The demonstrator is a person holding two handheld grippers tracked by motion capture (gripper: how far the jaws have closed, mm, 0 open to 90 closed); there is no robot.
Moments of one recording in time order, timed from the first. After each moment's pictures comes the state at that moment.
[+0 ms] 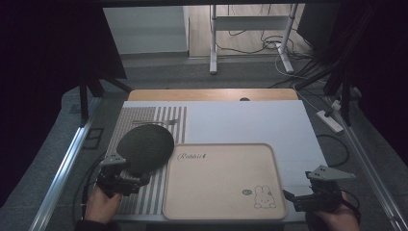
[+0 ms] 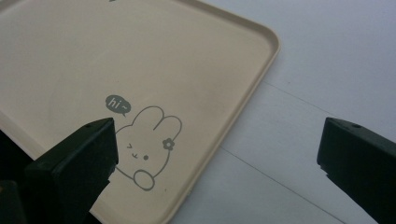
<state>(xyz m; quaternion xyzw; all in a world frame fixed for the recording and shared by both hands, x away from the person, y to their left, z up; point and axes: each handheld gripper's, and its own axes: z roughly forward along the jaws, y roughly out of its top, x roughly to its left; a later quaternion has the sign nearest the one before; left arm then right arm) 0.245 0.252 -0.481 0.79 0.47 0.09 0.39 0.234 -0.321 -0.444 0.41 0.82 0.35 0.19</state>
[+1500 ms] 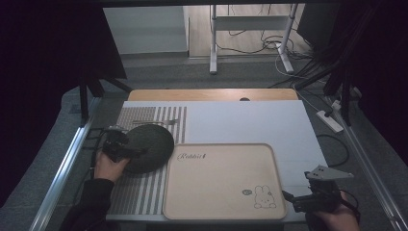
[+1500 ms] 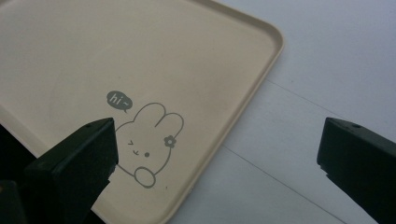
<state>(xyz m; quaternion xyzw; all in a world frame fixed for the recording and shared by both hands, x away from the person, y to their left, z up) 0.349 0.280 -0.491 0.78 0.53 0.09 0.33 0.235 -0.320 -0.445 0.40 0.83 0.35 0.18</state>
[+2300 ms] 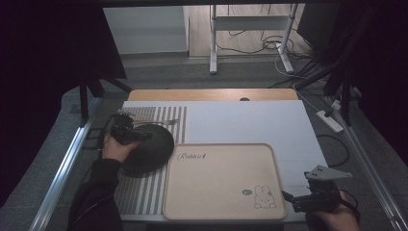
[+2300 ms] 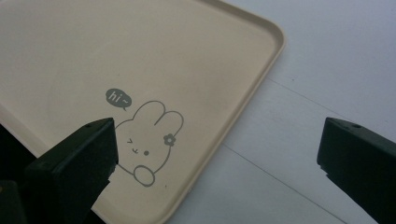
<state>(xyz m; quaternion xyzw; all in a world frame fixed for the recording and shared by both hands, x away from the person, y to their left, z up) 0.409 0.277 -0.489 0.78 0.53 0.10 0.32 0.235 -0.318 -0.446 0.40 0.83 0.34 0.18</state>
